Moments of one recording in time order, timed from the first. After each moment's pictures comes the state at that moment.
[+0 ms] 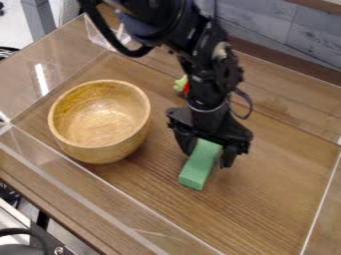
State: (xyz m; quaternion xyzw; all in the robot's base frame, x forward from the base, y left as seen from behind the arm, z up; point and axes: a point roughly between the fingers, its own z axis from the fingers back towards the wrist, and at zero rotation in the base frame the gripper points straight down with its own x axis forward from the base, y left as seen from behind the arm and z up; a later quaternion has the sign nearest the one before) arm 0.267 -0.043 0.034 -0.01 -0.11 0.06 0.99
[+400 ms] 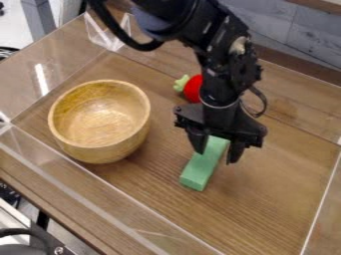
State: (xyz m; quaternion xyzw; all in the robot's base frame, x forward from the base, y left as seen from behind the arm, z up) arm 0.267 -0.053 0.044 -0.01 -0.11 0.09 0.99
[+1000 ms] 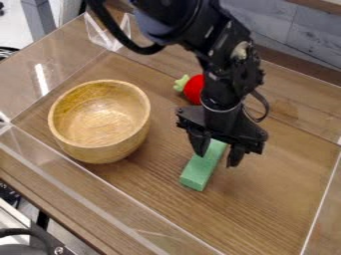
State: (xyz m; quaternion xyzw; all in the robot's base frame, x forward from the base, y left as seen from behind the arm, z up) arm 0.266 -0.054 0.042 -0.01 -0.11 0.06 0.99
